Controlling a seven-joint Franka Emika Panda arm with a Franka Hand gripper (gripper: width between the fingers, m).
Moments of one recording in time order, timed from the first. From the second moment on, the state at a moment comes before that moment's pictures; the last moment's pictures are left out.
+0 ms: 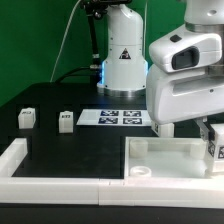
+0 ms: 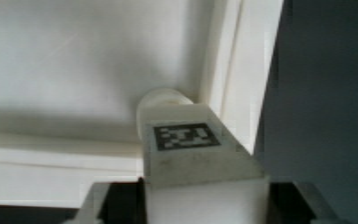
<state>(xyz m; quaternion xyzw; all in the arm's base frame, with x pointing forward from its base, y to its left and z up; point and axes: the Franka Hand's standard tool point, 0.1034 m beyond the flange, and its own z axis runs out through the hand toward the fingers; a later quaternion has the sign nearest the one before) 0.645 0.118 0.092 -0.99 -0.07 0.07 0.08</state>
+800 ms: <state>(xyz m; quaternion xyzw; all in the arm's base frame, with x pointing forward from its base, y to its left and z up) 0.646 0.118 0.090 -0.90 0.43 0.06 0.08</state>
